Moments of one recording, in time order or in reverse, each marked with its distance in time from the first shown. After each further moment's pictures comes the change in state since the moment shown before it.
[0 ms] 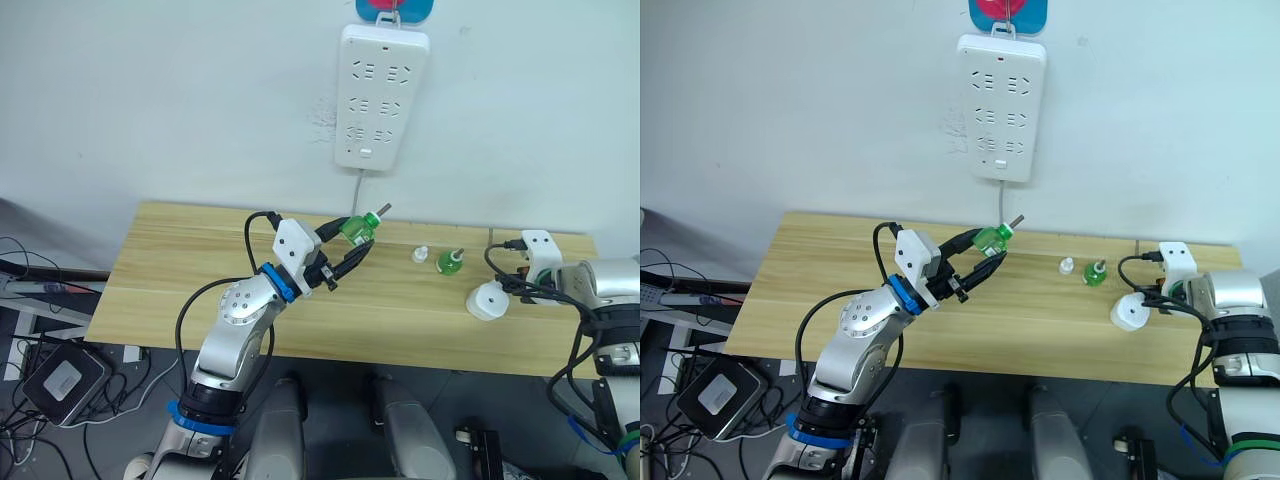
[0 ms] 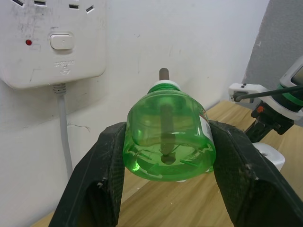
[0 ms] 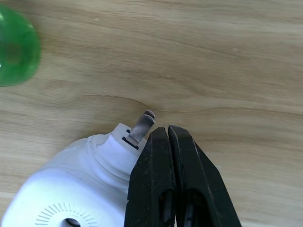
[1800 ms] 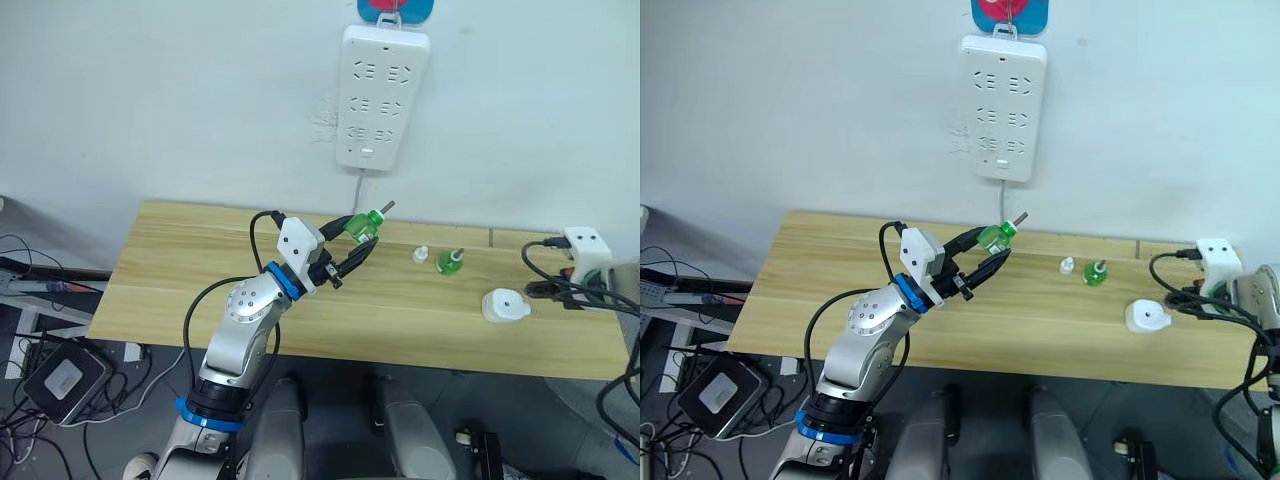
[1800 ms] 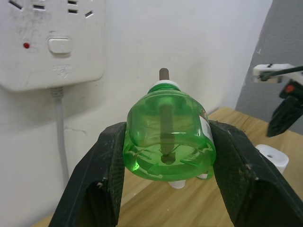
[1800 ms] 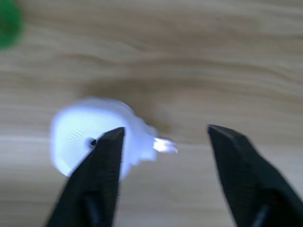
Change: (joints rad) left arm -0.009 -0.031 0.000 0.037 0.000 -0.020 -0.002; right arm 0.160 -0.250 -0.098 -0.317 0.187 0.322 -0.094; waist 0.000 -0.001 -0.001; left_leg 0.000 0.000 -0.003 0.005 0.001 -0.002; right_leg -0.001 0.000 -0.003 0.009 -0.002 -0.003
